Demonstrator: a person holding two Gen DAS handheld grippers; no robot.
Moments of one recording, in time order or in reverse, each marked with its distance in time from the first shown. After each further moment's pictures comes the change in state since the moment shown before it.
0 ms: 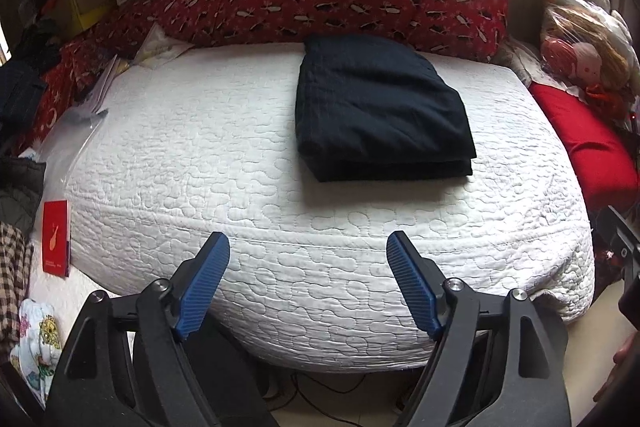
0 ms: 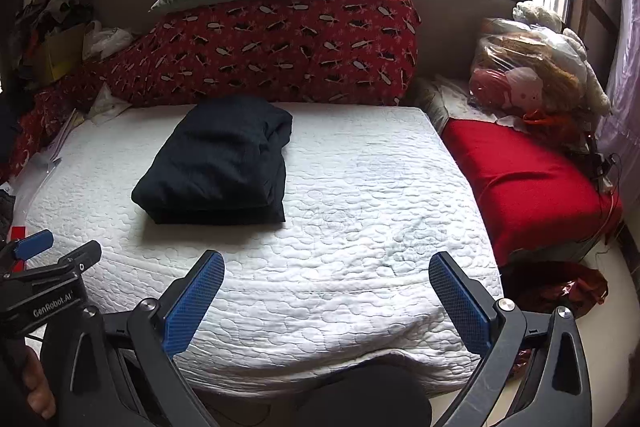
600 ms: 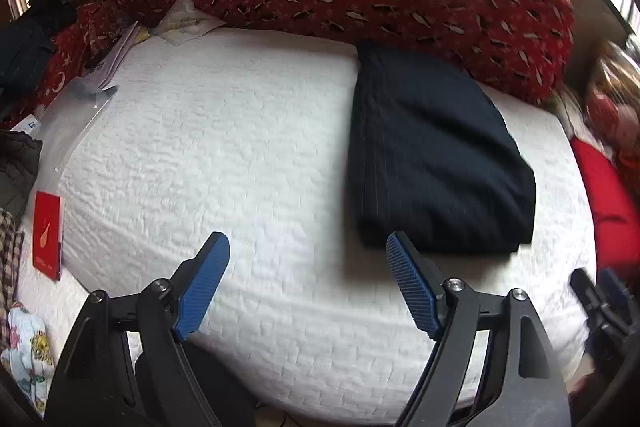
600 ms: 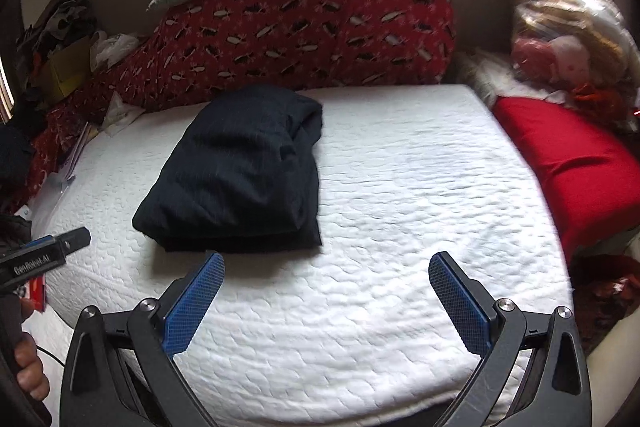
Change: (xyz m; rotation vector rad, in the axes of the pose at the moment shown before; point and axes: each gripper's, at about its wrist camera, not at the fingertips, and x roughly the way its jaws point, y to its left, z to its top) left arm 0.066 0.048 0.074 -0.174 0.069 0.036; right arm 0.094 0.011 0.031 0.070 0.077 0.173
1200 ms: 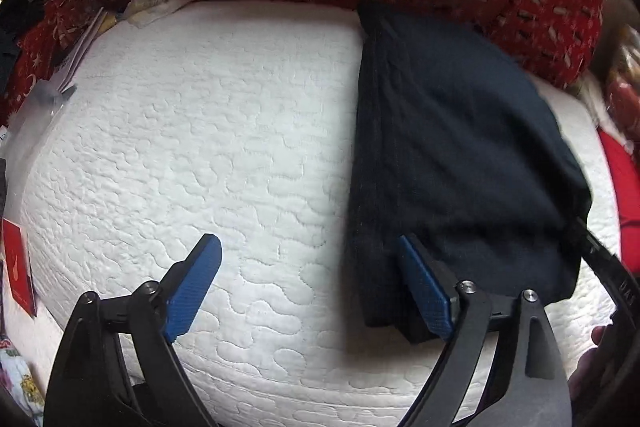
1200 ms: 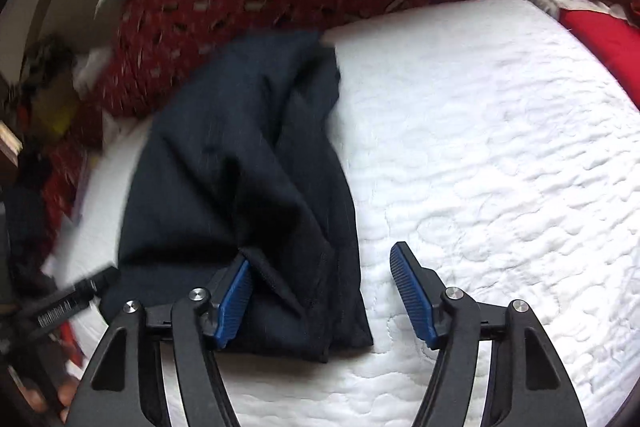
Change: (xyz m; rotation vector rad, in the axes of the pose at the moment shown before) left arm 0.082 -0.010 0.022 0.027 0.075 -0.004; right arm 0.134 -0.015 0.033 0.204 0.116 0.182
